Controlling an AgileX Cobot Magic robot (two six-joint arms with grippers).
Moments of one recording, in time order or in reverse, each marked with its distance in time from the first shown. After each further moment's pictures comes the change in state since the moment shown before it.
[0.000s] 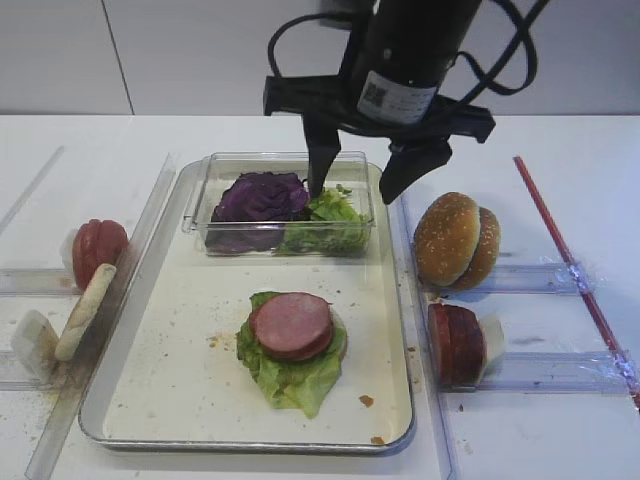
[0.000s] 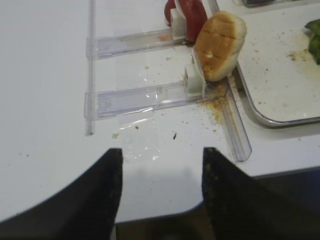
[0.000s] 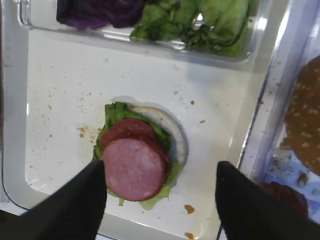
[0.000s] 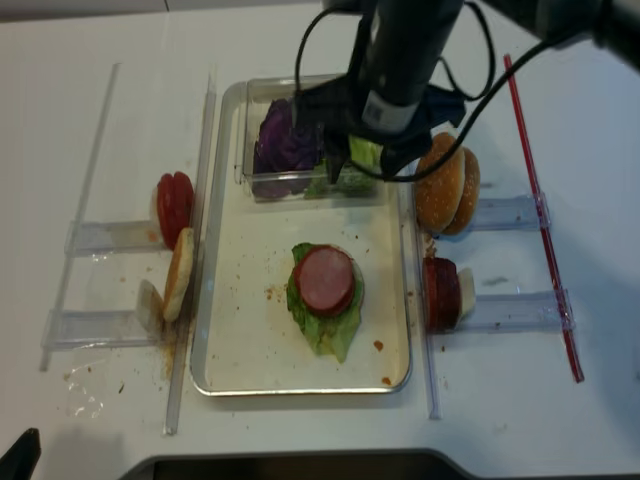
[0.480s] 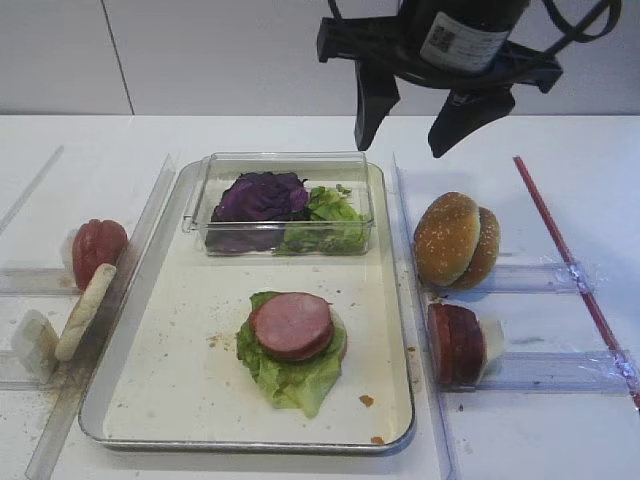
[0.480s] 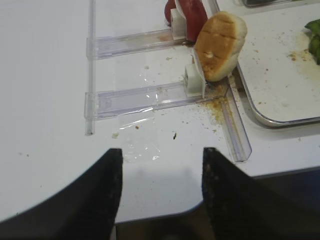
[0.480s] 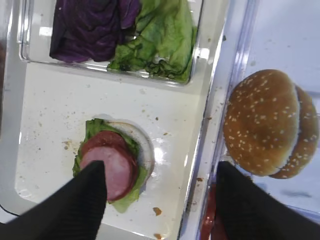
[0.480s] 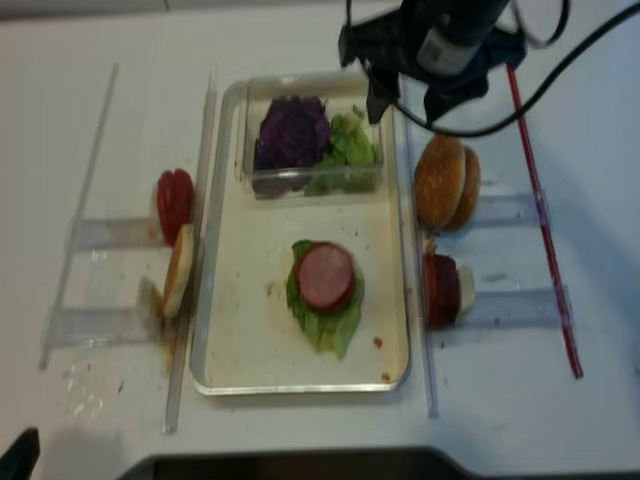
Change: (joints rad) left arm 0.000 0.000 0.000 0.000 0.000 0.000; right arm -0.073 -0.115 0.019 -0.051 0.007 -0.049
